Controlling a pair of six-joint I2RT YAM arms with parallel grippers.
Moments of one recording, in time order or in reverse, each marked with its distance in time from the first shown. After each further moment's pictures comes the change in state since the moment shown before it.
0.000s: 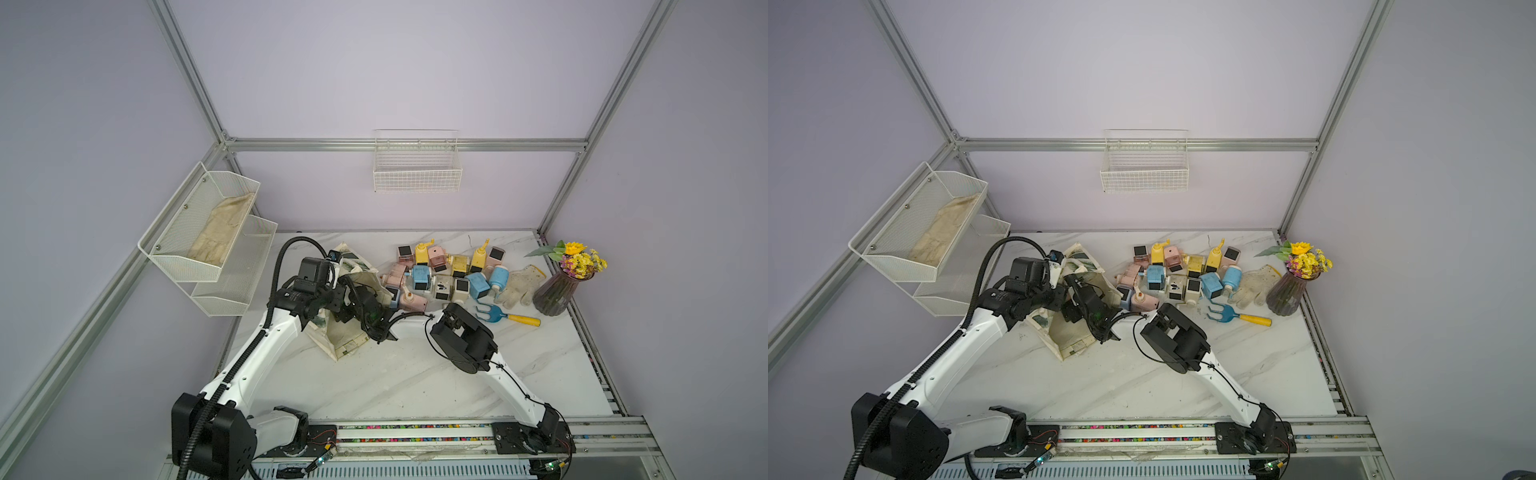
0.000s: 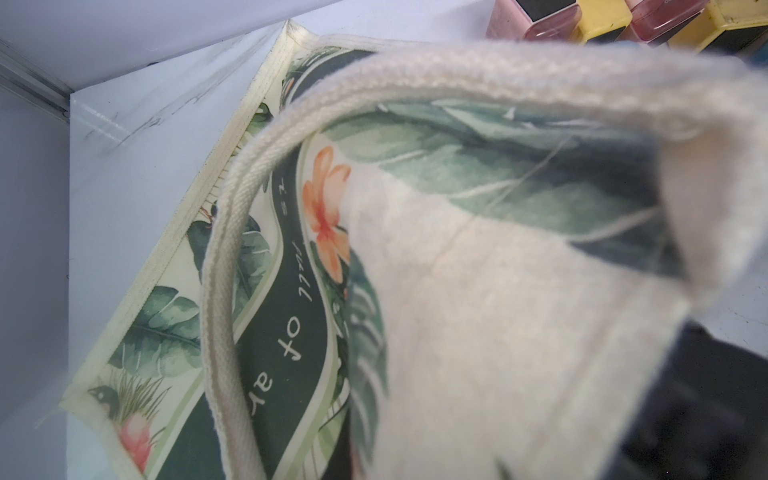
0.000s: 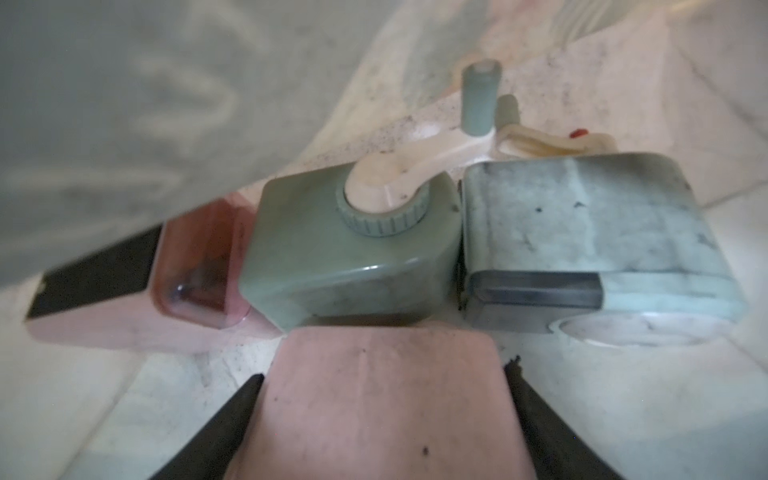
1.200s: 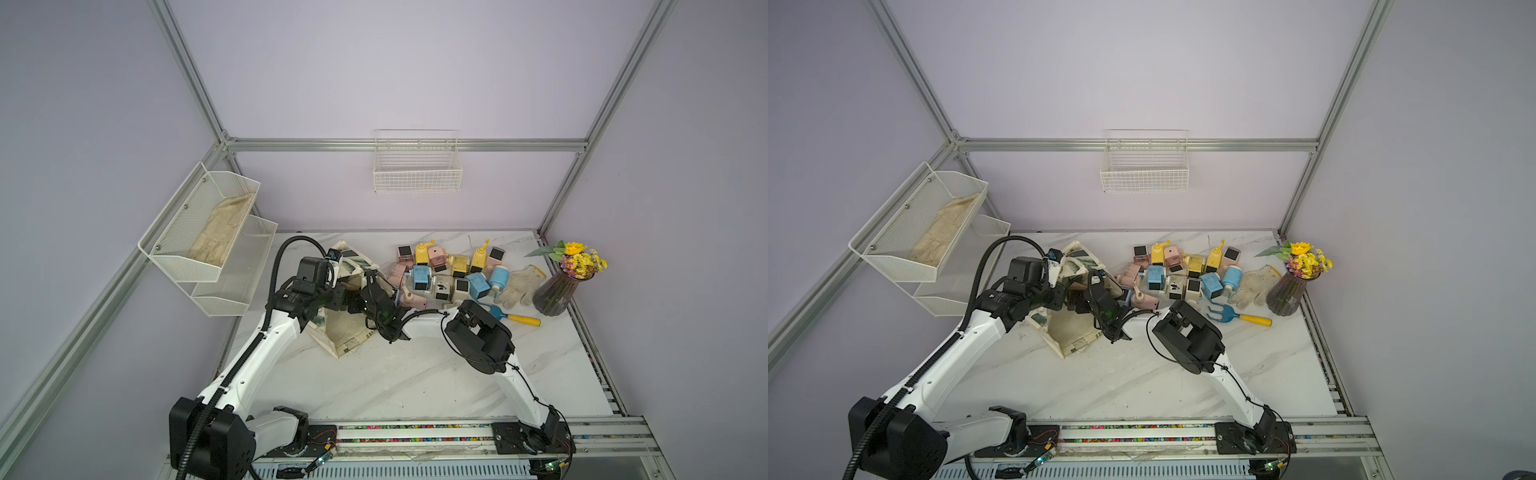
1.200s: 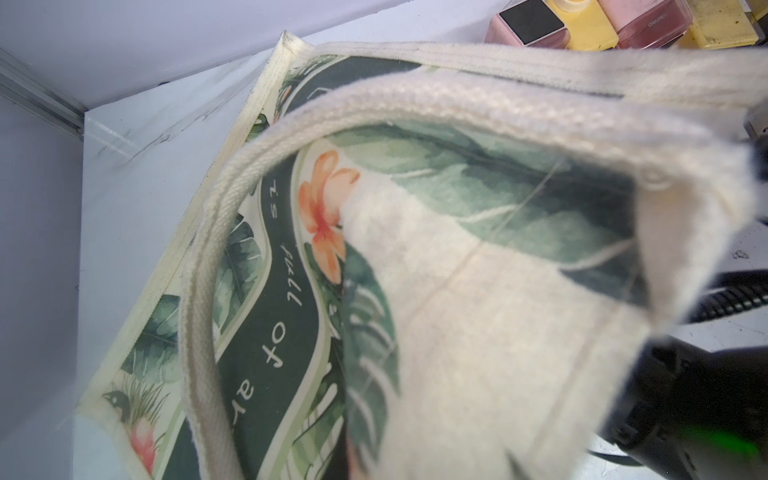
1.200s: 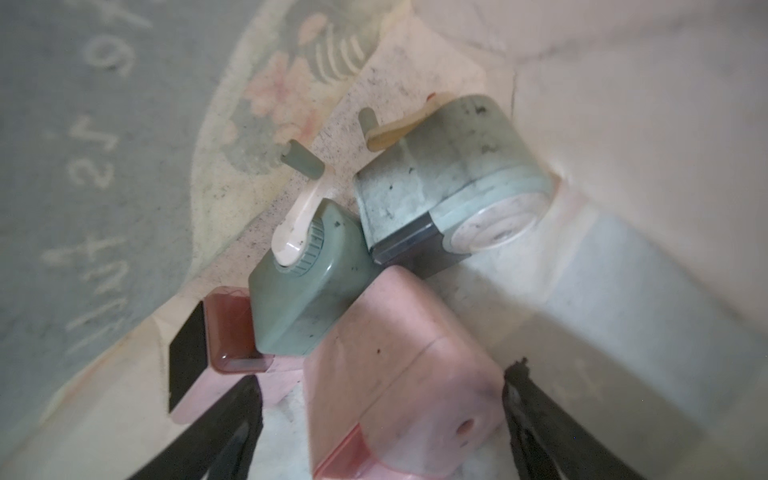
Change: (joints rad) left arm 0.002 -0.014 -0.002 0.019 0.002 0.007; right arm -0.031 -0.161 -0.203 0.084 0.052 0.485
